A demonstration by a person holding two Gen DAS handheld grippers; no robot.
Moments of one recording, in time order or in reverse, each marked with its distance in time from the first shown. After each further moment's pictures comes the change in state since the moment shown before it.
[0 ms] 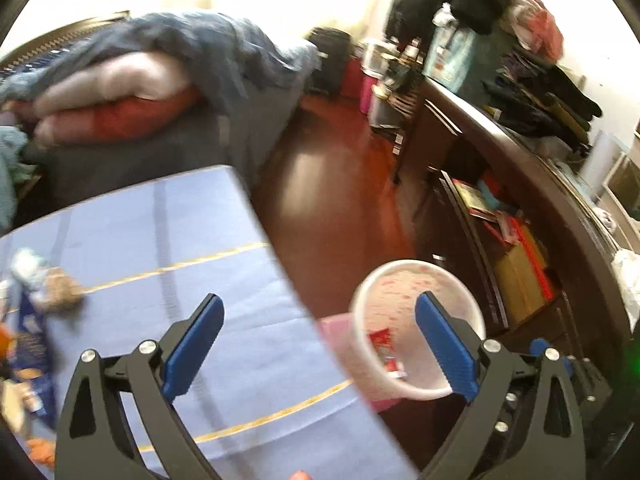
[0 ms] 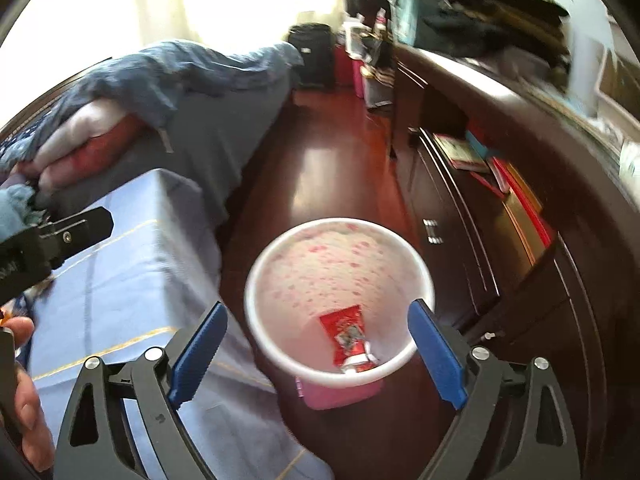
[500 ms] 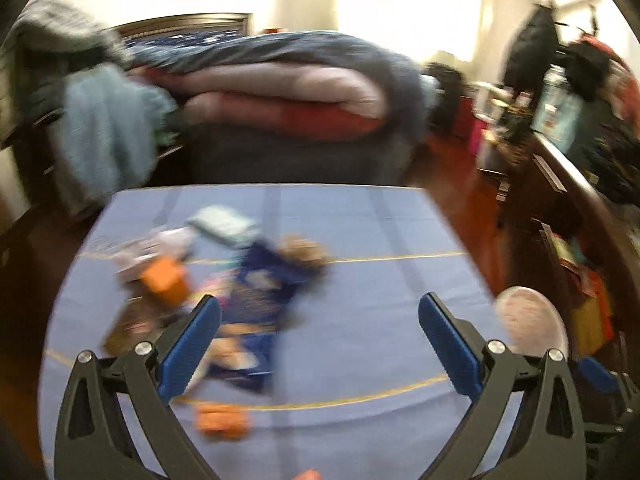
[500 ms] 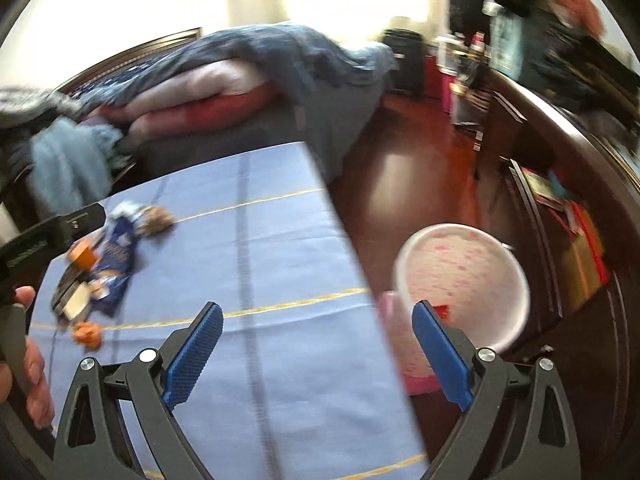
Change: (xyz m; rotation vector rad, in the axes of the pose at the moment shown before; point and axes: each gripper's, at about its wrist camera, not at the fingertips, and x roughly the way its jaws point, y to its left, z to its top) left arm -0.110 0.169 -0.039 -0.223 -0.075 0.346; right arm -0.053 0.130 -0.031 -0.212 0.022 0.224
